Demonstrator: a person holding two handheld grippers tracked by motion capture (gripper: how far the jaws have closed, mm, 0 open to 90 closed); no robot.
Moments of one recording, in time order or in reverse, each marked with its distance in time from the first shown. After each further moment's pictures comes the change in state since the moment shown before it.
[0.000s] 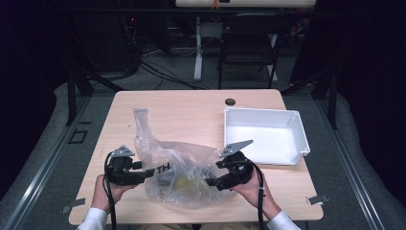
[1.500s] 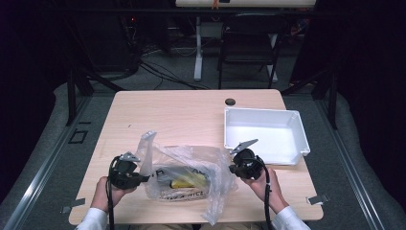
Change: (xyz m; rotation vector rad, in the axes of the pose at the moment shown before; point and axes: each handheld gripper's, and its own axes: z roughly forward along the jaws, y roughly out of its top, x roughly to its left) left arm 0.009 -0.014 0.013 0.172 0.012 0.046; right arm -0.046 -0.028 0.008 0.155 -0.261 0.086
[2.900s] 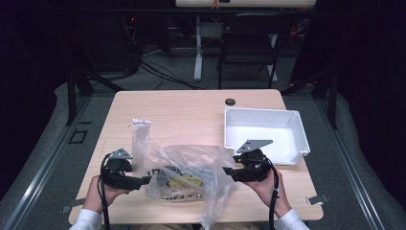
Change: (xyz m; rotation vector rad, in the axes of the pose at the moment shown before) left arm -0.008 0.006 -0.031 -0.106 -0.001 0.000; right arm 0.019 0.004 -0.054 -0.214 0.055 0.001
